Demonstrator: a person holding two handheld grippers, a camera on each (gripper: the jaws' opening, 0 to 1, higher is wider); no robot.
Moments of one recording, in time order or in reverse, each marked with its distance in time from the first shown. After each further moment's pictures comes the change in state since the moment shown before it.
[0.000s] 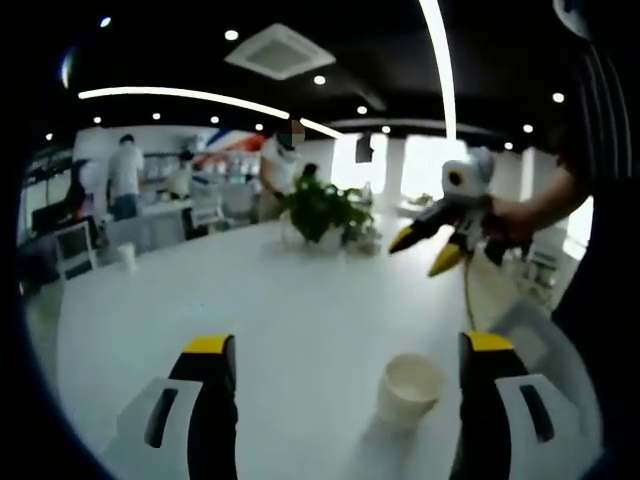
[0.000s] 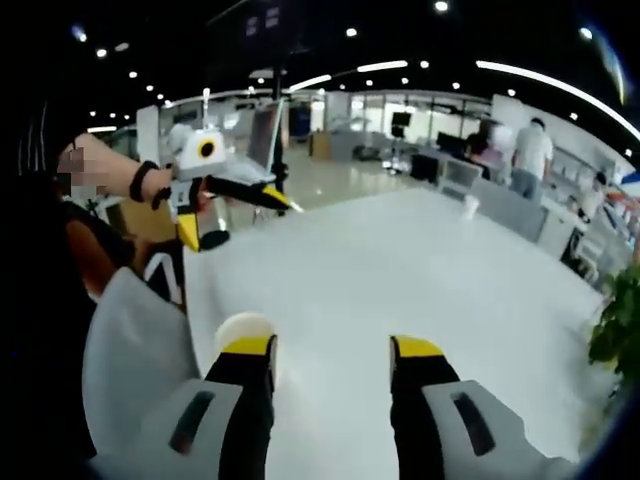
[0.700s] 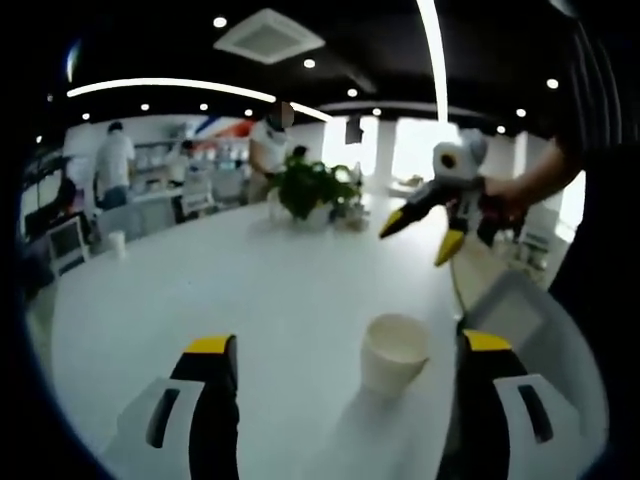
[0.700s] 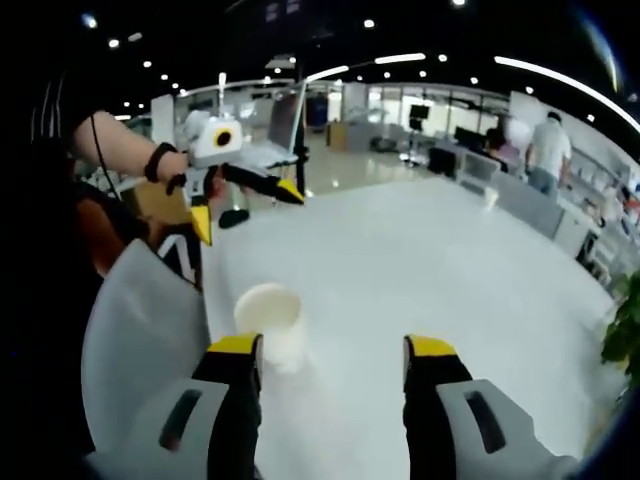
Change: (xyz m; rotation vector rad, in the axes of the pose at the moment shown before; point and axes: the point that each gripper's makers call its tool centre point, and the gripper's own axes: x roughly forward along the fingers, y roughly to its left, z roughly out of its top) left arm -0.002 -0.020 -0.045 0.027 0.092 -0.056; right arm 0.012 0.034 -0.033 -0.047 0.054 0.089
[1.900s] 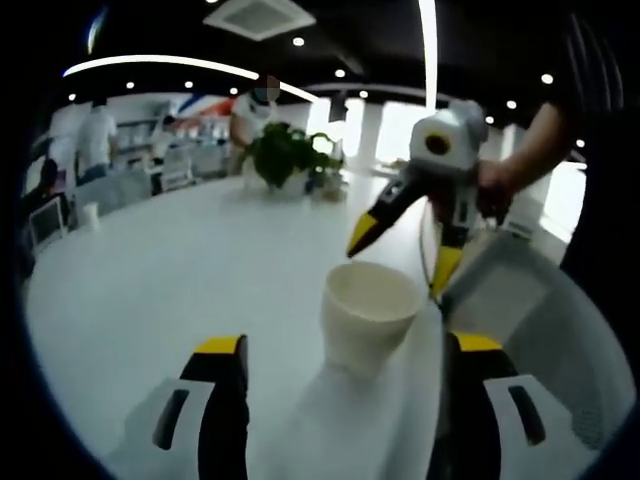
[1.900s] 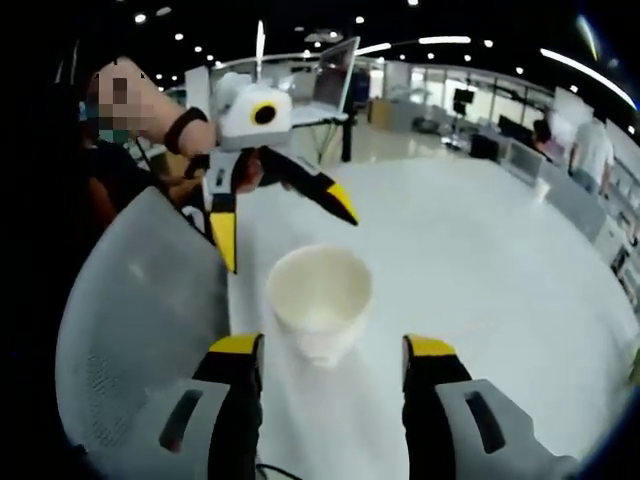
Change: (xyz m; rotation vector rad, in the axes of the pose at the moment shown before) left arm 0.037 -0.030 -0.056 -0.032 0.071 -0.081; right arm 0.062 0.052 -0.036 -0.084 0.102 0.148
